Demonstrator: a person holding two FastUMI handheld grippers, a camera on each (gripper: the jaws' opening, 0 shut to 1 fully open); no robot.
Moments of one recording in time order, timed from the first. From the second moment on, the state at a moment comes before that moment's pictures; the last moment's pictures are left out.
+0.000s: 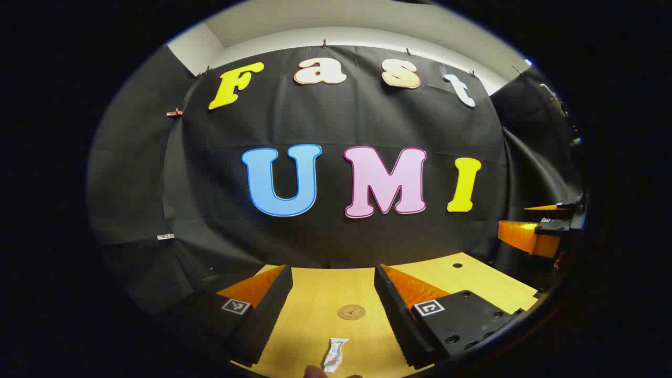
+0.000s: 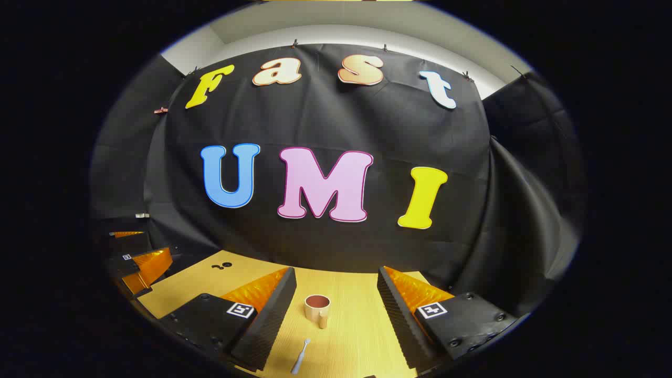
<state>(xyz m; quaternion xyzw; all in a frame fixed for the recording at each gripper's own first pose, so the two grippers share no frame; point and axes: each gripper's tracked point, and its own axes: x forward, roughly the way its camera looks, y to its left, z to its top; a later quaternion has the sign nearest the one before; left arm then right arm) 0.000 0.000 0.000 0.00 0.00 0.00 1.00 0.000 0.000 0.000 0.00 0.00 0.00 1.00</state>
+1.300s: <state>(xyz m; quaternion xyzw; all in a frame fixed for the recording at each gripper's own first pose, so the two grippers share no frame) 0.018 -0.013 -0.135 0.00 0.17 -0.04 0.99 -0.009 -0.010 -0.065 0.01 0.08 0.00 1.00</state>
